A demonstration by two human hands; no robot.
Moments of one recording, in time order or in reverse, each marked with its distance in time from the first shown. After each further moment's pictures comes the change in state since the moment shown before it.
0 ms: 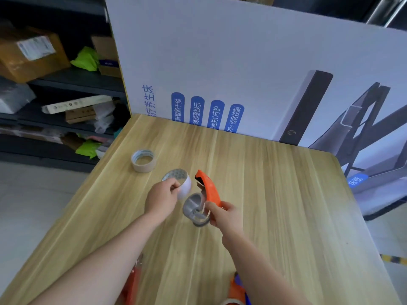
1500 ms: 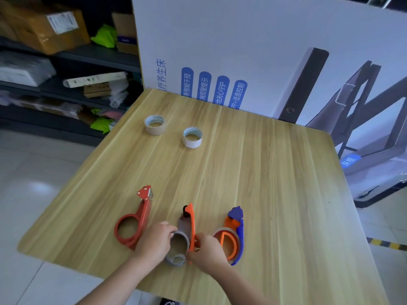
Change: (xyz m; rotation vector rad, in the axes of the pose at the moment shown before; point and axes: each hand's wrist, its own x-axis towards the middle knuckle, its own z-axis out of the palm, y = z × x) left_hand -0.231 -0.086 0.035 0.272 -0.218 0.095; right_hand -0.138 0.156 -0.034 -0.951 -0.356 -0.198
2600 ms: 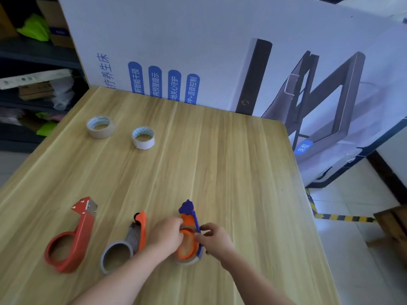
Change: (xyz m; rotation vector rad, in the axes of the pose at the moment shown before) left_hand 0.059 0.130 0.066 0.098 -0.234 0.030; right_hand 0.003 0.107 -0.098 0.371 0.108 0.293
